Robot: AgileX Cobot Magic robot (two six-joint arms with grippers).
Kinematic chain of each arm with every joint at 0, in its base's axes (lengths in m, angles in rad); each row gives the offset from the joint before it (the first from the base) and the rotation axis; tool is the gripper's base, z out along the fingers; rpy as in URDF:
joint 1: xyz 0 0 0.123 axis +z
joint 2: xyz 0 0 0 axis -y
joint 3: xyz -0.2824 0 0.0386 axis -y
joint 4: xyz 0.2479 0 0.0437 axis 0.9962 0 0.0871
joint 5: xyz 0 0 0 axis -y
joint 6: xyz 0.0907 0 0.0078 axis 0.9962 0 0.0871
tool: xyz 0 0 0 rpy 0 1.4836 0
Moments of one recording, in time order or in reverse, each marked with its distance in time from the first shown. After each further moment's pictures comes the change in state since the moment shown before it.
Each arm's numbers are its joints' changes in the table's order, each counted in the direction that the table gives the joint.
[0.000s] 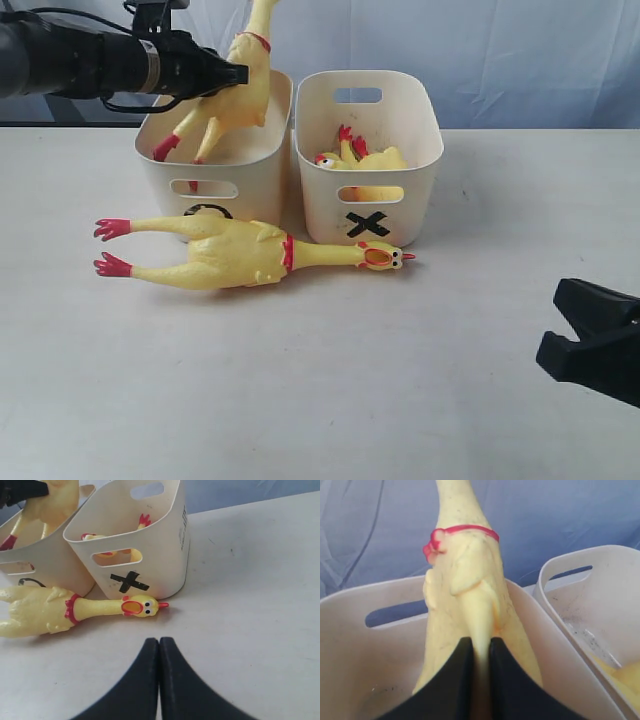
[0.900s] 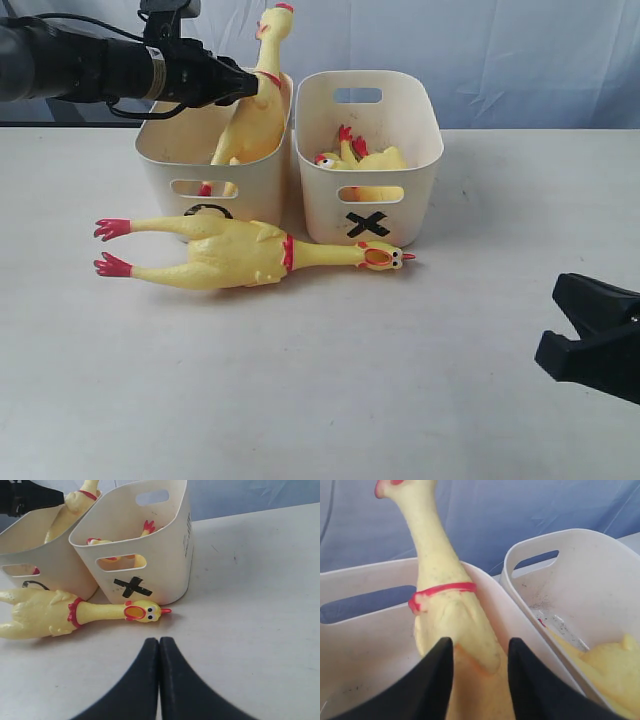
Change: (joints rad) left arm 0.000 -0.015 0.005 -0.007 0.108 0.018; right arm 0.000 0.000 0.000 -0.030 0.000 0.000
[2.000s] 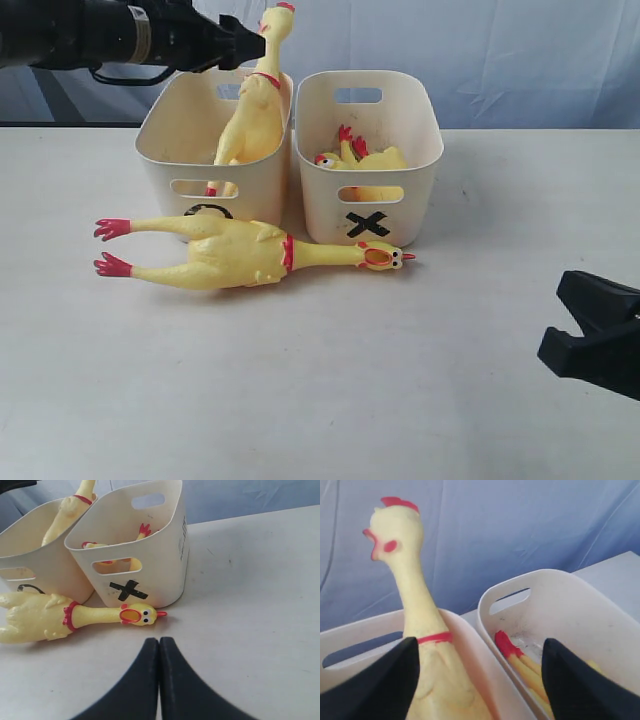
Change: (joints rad) left arm 0.003 0.098 0.001 0.000 0.032 0.000; right arm 0.000 0.000 0.000 0.000 0.018 0.000
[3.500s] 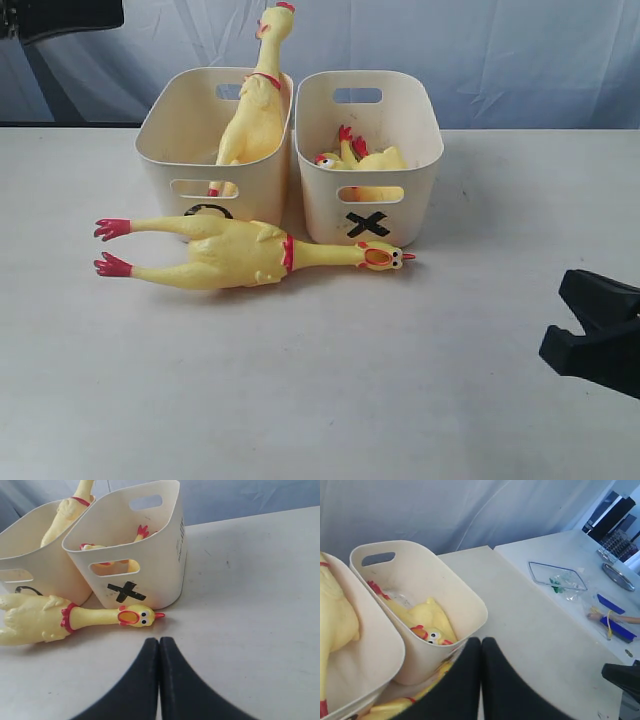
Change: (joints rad) left arm 0.342 0.575 -0.470 0.000 0.680 -0.138; right arm 0.000 0.000 0.000 0.000 0.008 0.000
